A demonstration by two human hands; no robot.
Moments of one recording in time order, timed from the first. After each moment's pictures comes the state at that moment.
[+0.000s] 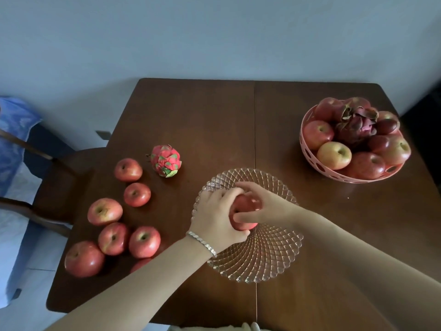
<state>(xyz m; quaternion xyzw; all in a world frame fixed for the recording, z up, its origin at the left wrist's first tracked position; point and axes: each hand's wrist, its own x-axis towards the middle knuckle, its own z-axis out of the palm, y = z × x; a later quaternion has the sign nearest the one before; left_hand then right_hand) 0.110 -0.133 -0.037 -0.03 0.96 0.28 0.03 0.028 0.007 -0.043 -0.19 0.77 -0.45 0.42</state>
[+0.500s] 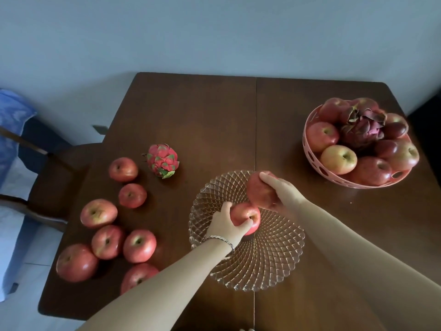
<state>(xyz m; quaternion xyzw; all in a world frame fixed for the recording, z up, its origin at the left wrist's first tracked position) 0.087 -0.111 -0.101 -0.27 0.85 0.41 0.21 -0.014 0.011 -0.077 0.20 0.63 -0.65 0.38</state>
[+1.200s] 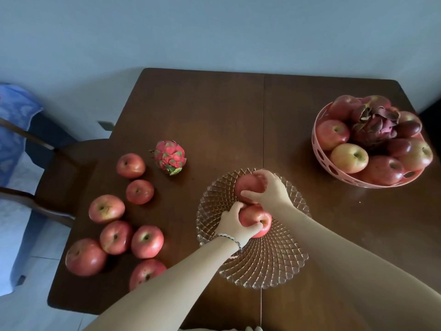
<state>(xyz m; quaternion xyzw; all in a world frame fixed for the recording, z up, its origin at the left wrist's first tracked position) 0.090 -0.113 -0.111 -0.25 0.82 0.47 0.21 -0.004 -0.022 -0.102 -0.02 0.88 -0.41 0.23</state>
